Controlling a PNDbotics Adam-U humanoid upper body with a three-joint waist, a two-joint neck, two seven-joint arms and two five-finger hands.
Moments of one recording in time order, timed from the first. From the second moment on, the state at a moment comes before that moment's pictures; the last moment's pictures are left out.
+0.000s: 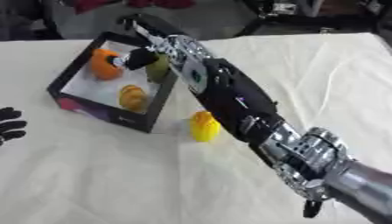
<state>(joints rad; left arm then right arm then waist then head) -0.18 0.17 0.00 -1.70 -0.11 -0.13 -0.20 -1.03 -0.13 0.23 -0.96 0.80 -0.01 0.19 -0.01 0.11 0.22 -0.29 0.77</state>
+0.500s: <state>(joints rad) -0.15 0.18 0.05 -1.70 -0.12 -0.12 -0.15 -0.73 -0.42 0.27 -1.51 0.44 0.04 0.36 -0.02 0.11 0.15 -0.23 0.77</state>
